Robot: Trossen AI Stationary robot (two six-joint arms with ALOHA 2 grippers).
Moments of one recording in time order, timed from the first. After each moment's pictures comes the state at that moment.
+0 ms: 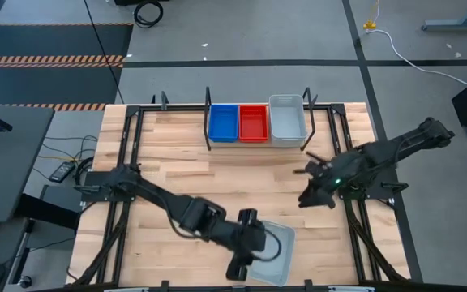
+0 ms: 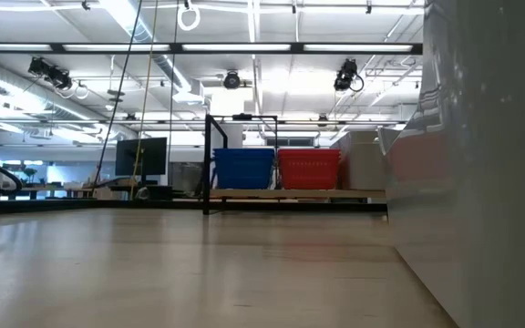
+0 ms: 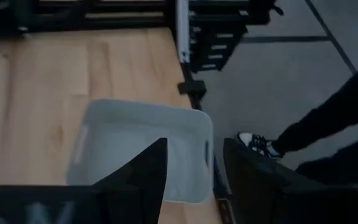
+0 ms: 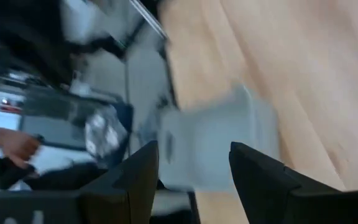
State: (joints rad) left arm -0.48 2.12 2.28 -0.86 -0.09 -0.31; right arm 0.37 0.77 0.70 -0.42 -0.15 1.01
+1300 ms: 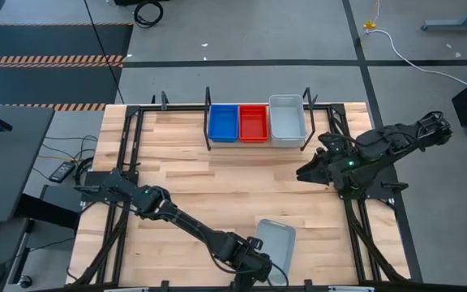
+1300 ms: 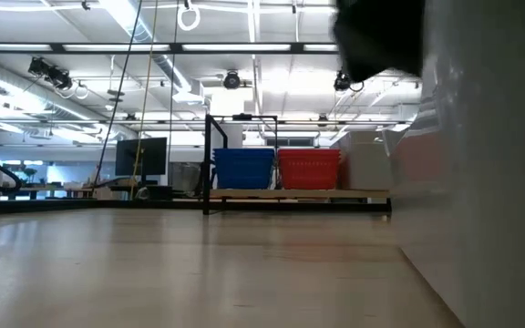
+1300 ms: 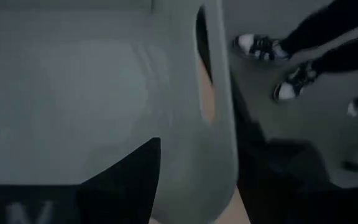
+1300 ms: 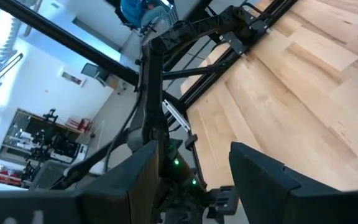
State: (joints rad) left arm -0.53 2.49 2.28 -0.82 0.07 -0.18; right arm 0.41 0.86 1.11 -0.53 0.19 0.99
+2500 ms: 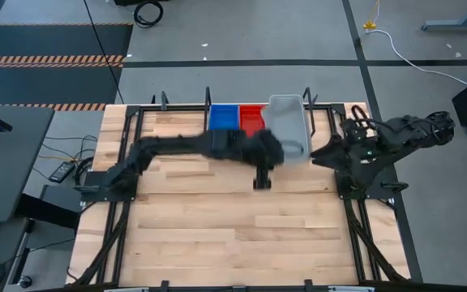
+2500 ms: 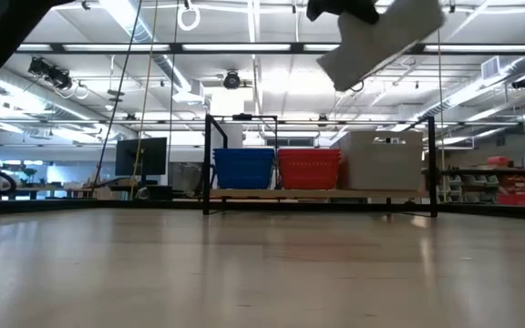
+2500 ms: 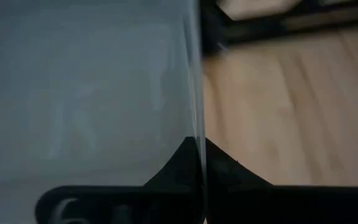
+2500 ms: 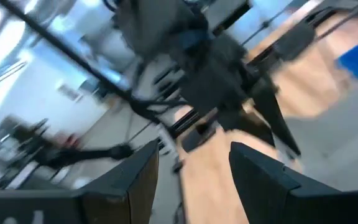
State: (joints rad) left arm -0.03 2.18 2.36 -0.90 -0.13 0.14; right arm 0.41 0.72 1.11 -0.60 0.30 0.83
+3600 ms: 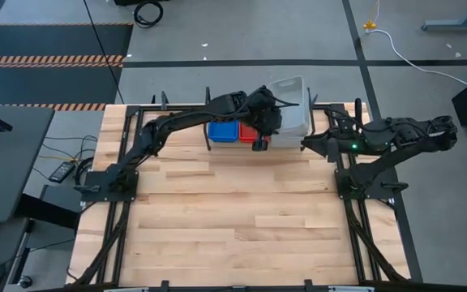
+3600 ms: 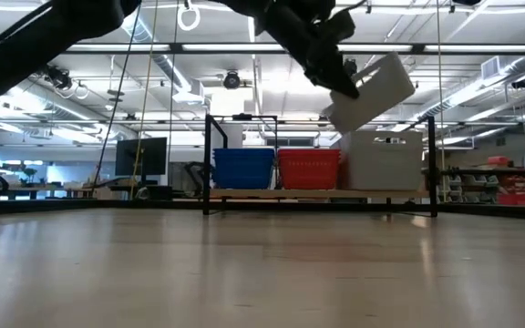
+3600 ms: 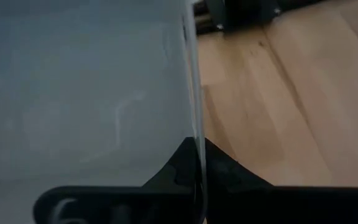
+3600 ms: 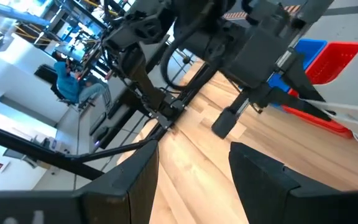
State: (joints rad) left arm 0.28 2.30 2.36 -0.79 0.17 0.46; right arm 0.29 0.77 1.11 -0.68 0.51 0.98
